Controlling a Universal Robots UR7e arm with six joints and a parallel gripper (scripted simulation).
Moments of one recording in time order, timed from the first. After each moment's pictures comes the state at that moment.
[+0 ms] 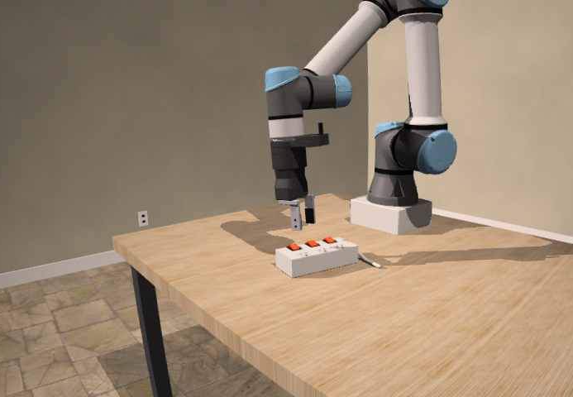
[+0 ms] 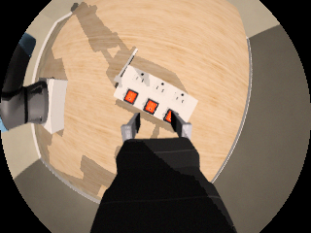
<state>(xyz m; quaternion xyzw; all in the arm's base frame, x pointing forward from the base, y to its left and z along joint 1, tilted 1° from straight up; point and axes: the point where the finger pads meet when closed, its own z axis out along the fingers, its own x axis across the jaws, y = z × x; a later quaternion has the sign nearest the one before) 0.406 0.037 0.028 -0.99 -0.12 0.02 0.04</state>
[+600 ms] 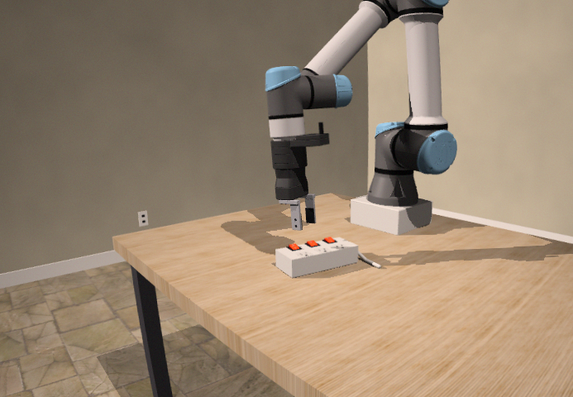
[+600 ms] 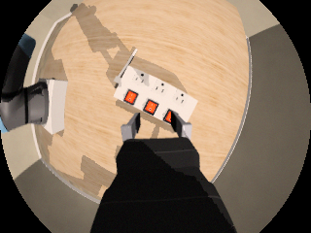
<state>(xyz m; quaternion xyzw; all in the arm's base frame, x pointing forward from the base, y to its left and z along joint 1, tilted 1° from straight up) 0.406 0.038 0.029 -0.99 -0.12 0.02 0.04</state>
